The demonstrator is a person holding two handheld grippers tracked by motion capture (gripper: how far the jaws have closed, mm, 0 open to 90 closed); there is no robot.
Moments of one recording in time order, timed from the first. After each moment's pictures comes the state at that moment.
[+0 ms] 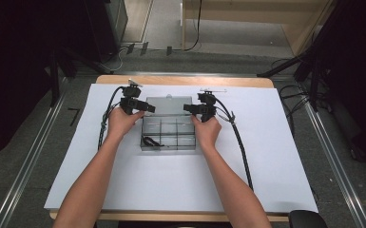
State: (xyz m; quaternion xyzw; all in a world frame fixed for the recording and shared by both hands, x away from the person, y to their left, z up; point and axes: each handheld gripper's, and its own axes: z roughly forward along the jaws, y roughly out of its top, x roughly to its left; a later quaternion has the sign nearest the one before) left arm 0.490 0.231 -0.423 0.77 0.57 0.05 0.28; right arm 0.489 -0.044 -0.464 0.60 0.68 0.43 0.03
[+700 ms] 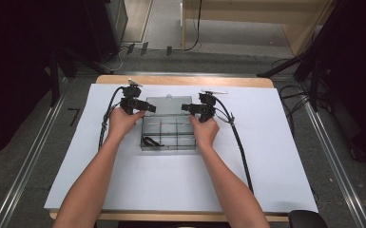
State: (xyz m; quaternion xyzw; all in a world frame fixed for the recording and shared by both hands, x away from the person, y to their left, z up) left arm 0.492 0.231 -0.424 0.76 0.58 0.04 0.28; right arm 0.492 -0.044 -0.471 0.62 0.64 0.45 -0.02
